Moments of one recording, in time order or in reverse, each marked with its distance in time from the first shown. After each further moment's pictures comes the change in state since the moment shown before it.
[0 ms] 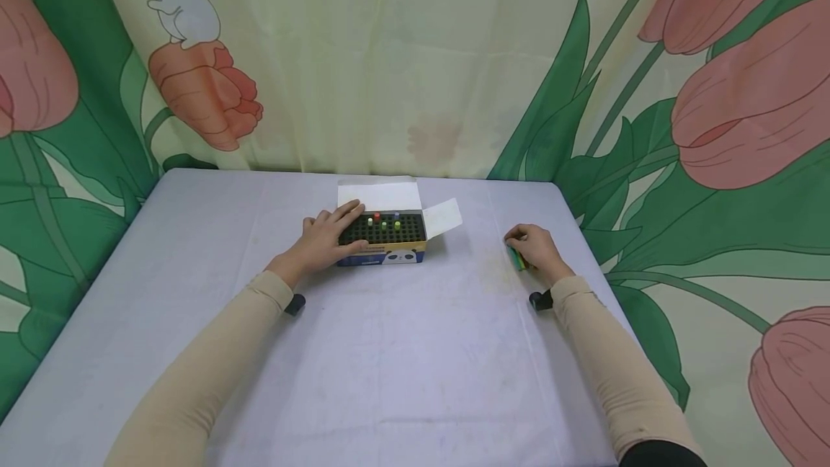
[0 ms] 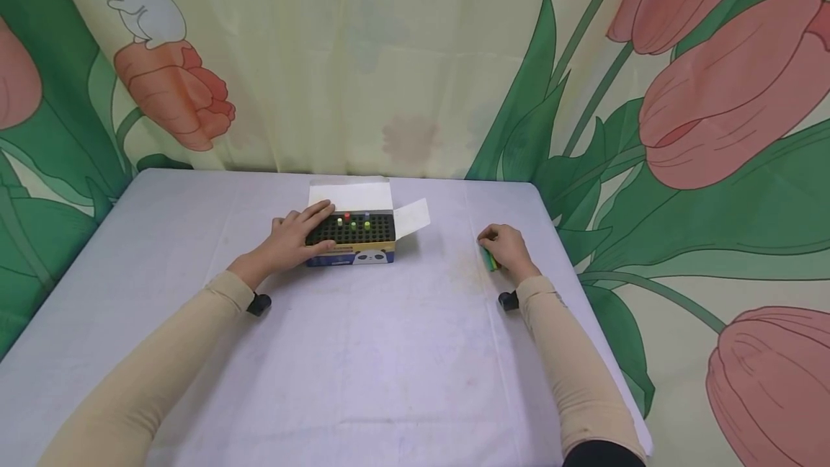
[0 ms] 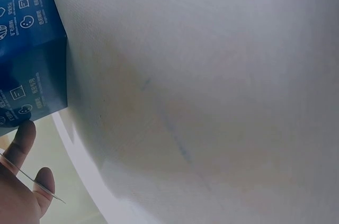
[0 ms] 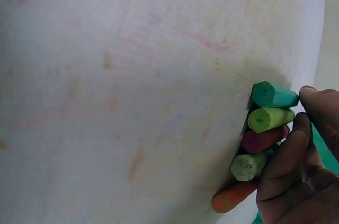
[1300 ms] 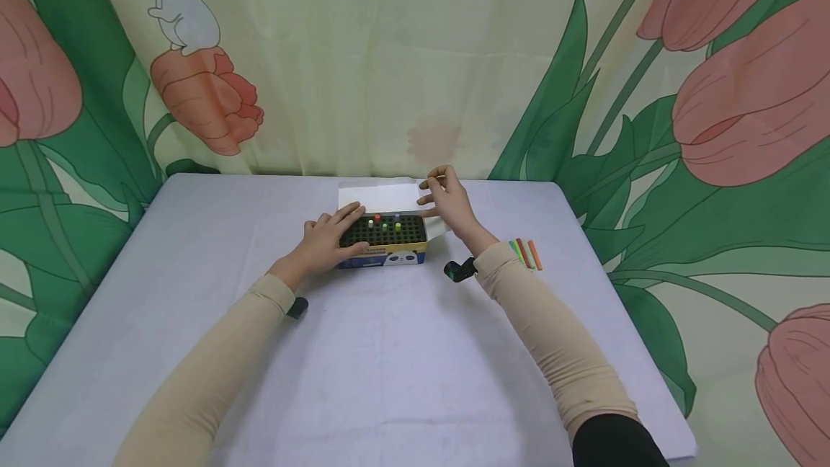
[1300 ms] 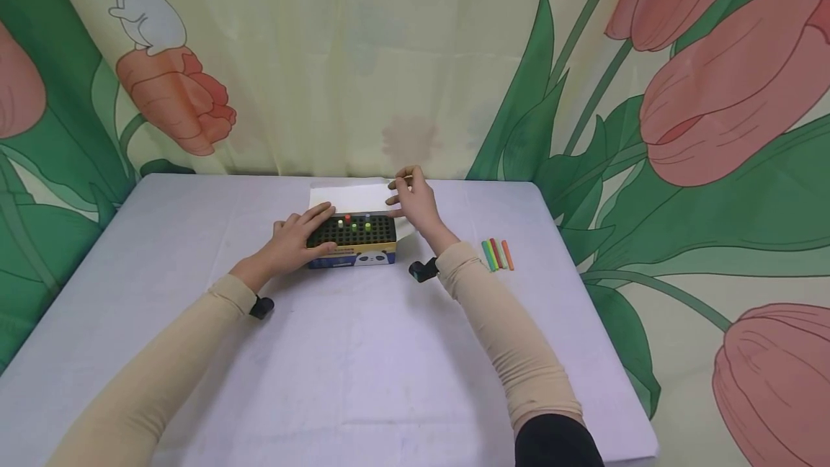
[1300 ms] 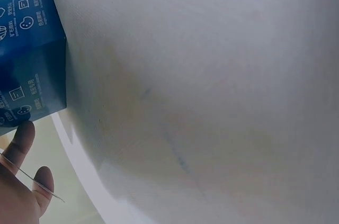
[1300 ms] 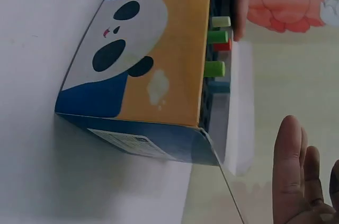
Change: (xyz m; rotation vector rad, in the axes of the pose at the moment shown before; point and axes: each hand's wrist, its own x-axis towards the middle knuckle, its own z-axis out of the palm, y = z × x) left_hand -0.001 0.001 0.002 -0.033 0.018 0.011; right_hand 0.019 -0.199 0.041 0.772 0.000 -0.231
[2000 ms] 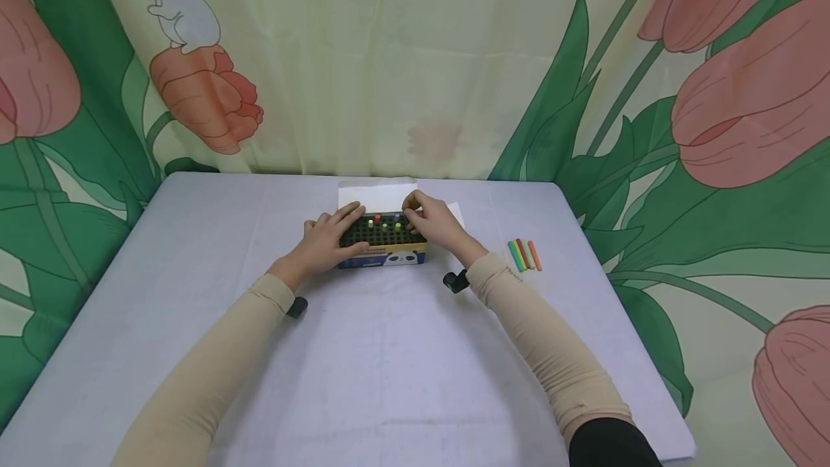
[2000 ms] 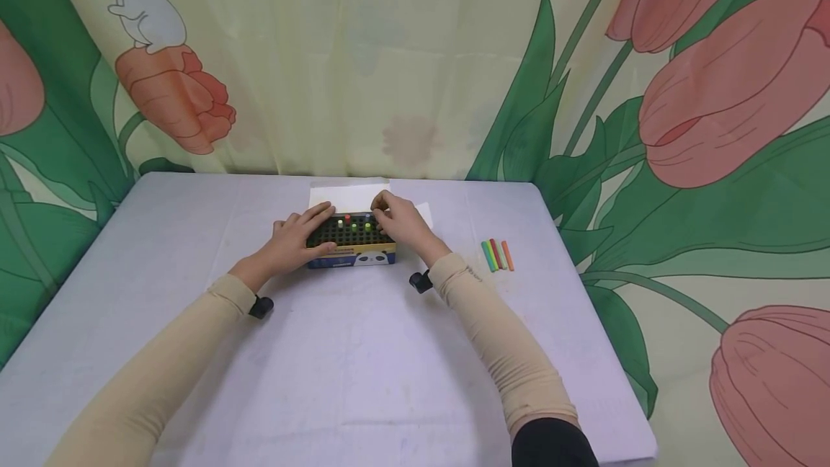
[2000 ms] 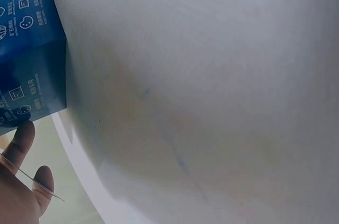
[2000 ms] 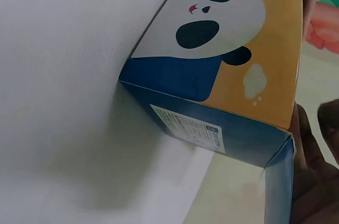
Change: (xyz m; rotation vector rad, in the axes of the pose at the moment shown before) left_hand 0.000 0.001 -0.002 0.003 -0.002 -0.013; right_hand -0.010 0.016 0.021 -0.540 -0.239 -0.064
